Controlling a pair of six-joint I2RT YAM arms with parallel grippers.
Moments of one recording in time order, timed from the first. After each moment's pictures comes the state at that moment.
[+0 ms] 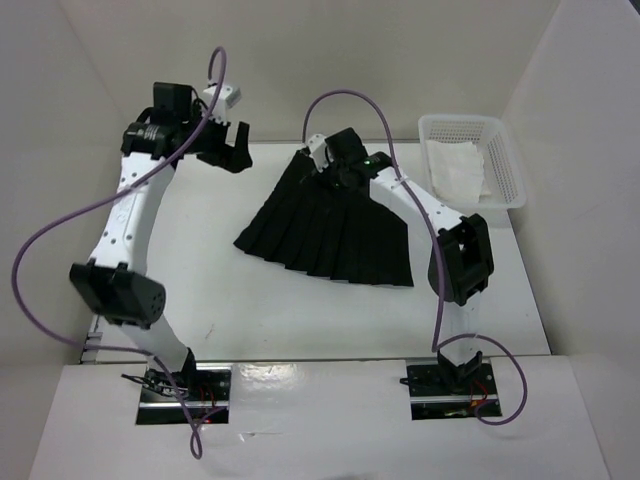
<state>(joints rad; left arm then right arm) -0.11 1.76 2.01 -0.94 0.39 0.20 0.56 1.95 1.78 -0.64 -0.02 -0.28</state>
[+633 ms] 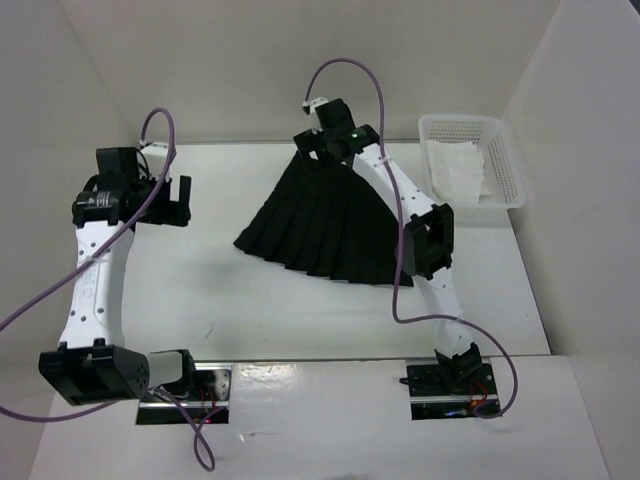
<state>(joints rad) 0.14 1.27 1.42 -0.95 0.13 0.20 0.52 2.32 2.37 -0.77 0.10 -0.06</state>
